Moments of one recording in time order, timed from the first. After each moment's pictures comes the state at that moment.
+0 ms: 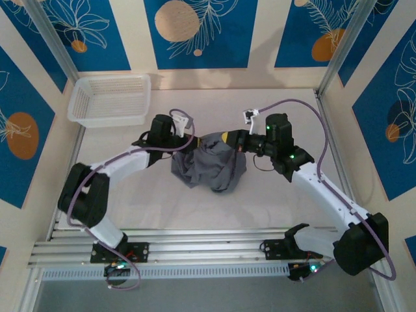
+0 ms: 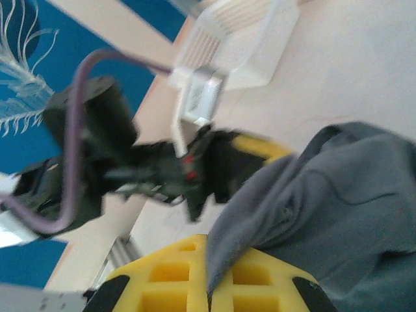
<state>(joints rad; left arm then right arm) -0.47 1.64 1.03 0.04 0.45 -0.29 0.44 1.15 0.95 -0.17 -0.57 0.64</state>
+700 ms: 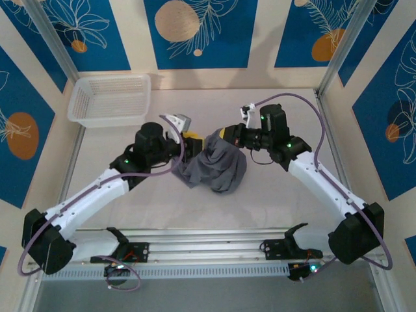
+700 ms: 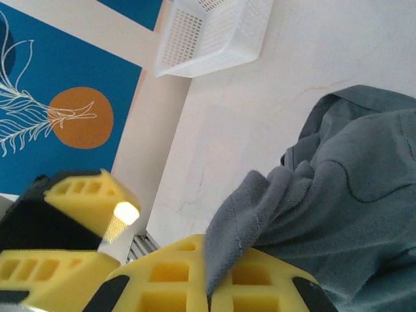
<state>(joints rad) -0.68 1.20 0.98 -0.08 0.26 -0.29 0.44 1.25 1.10 -0.34 -0.56 0.74</state>
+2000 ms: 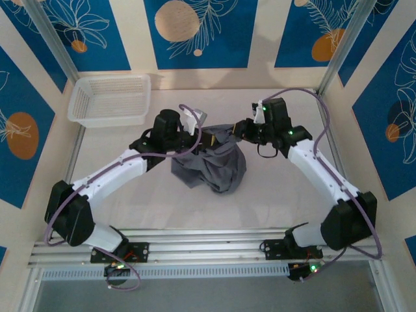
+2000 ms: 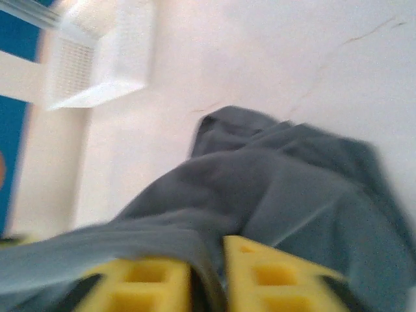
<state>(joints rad) -0.63 1.46 1.15 -0.11 0.48 -0.30 0.34 1.38 1.23 -0.57 -0.33 0.59</state>
